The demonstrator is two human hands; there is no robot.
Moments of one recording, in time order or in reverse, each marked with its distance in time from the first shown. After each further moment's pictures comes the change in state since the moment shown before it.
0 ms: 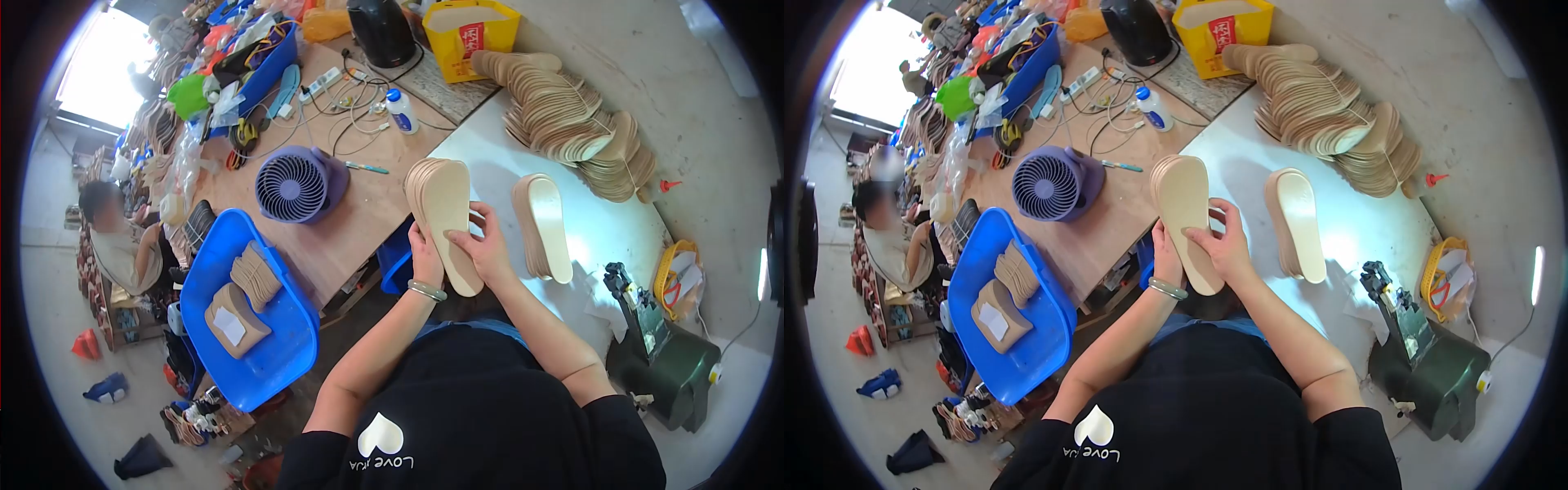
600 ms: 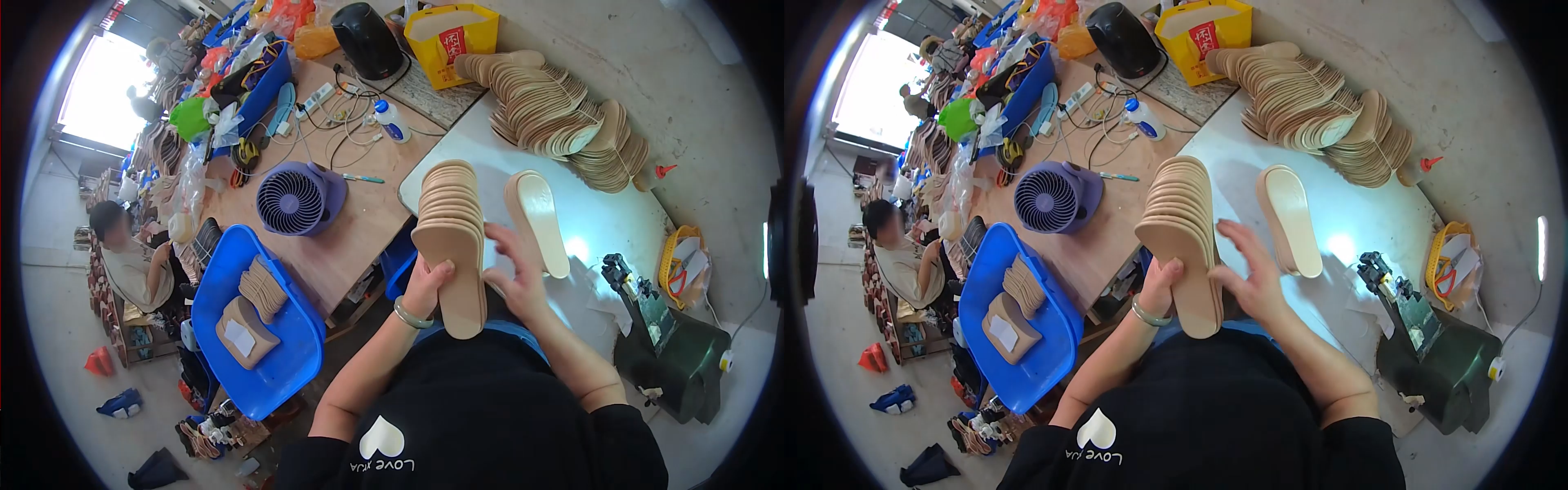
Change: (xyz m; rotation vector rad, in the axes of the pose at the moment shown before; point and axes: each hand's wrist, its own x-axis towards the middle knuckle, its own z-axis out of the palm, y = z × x) left_hand -0.053 0.049 0.000 -0.065 -0.667 -0.113; right_hand -0.059 -0.069 -0.067 -0.221 -0.140 -0.335
